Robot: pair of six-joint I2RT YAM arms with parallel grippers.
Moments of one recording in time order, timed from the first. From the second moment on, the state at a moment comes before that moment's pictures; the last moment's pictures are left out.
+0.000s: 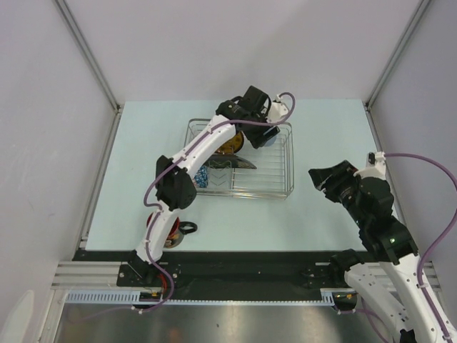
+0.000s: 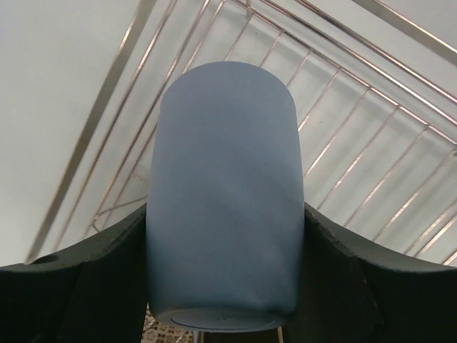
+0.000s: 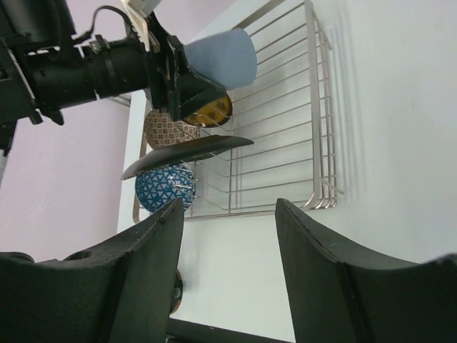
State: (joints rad) left arm -0.68 2.34 2.45 -0.99 0.12 0.39; right arm 0.39 0.53 0.83 -0.56 0.13 0.84
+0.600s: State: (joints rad) left arm -0.80 2.42 2.39 -0.90 -0.05 0.73; right arm 0.39 0.48 0.74 -0.57 0.13 0.84
